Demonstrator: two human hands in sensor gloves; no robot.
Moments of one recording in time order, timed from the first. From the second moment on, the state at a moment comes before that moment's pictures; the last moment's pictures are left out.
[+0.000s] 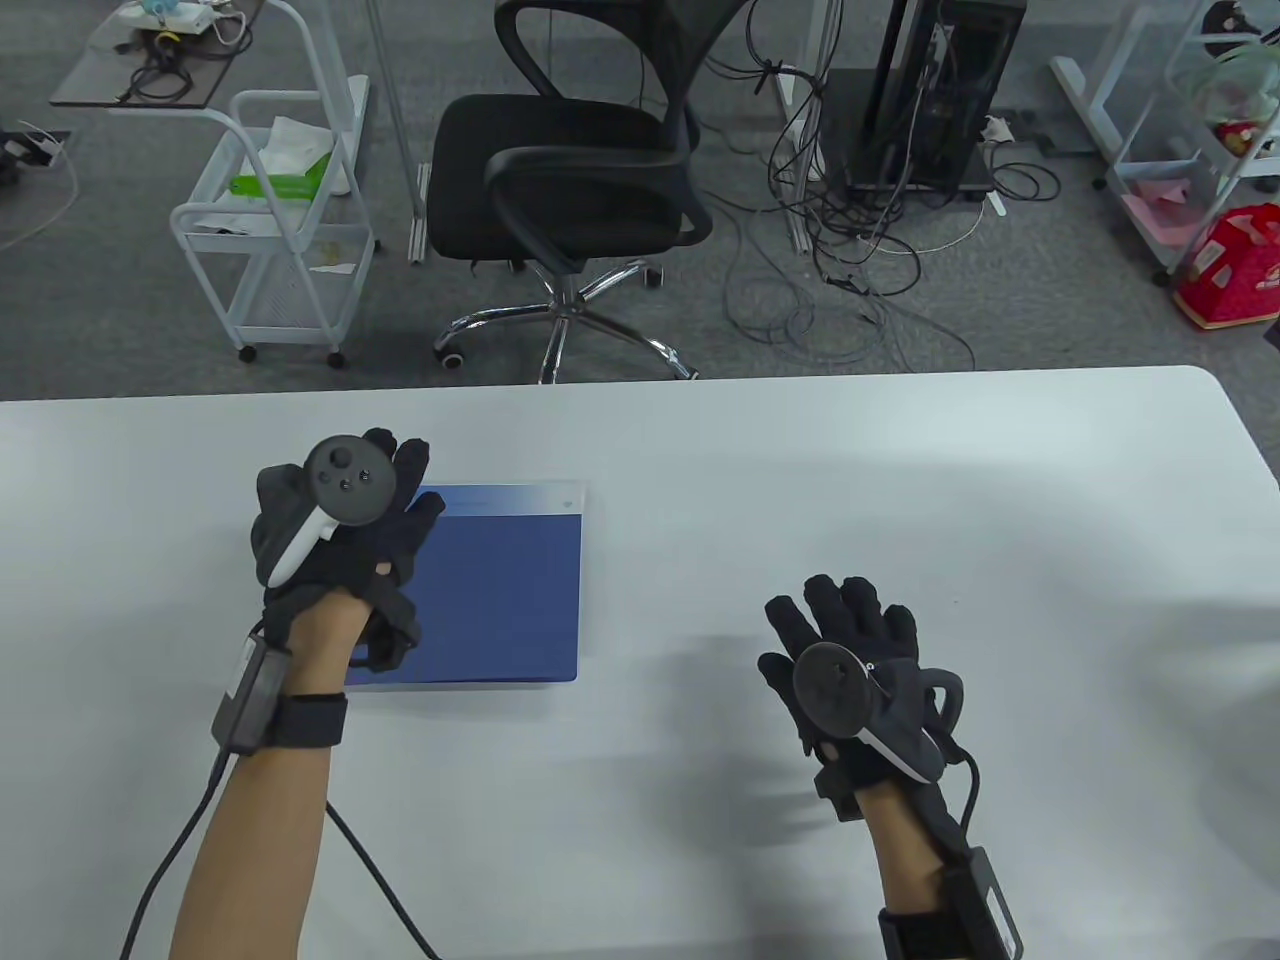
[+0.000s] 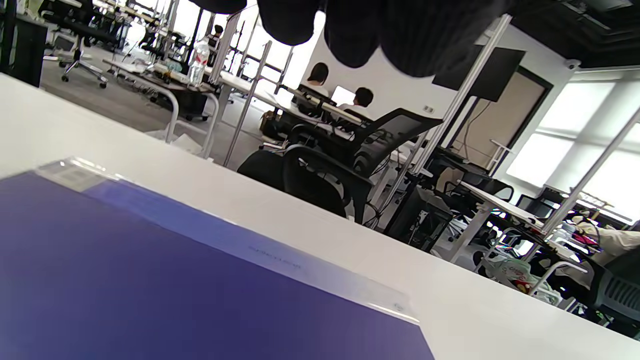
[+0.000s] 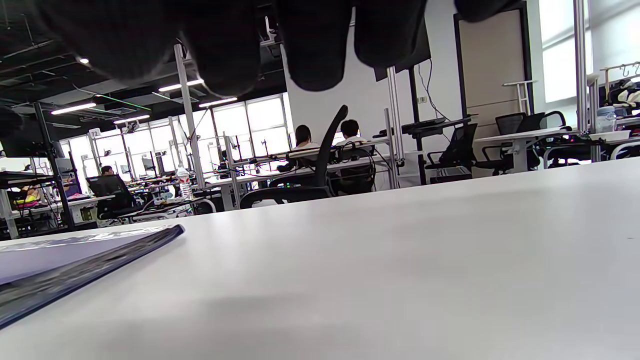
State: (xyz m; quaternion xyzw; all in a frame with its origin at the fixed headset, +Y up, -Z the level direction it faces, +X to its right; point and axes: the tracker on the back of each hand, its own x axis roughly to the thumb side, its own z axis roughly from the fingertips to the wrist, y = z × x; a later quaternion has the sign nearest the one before) left_hand -0.271 -0.661 -0.410 -0.04 0.04 0.23 0.97; right_hand 0.163 -0.695 -0.284 0.07 -0.10 0.99 0.07
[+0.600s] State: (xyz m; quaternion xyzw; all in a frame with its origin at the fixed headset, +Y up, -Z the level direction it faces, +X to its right) left_hand -0.267 -0.777 -0.462 -0.19 0.04 0.17 0.96; right_hand 0.177 -0.714 -0.292 0.05 -0.05 0.99 0.08
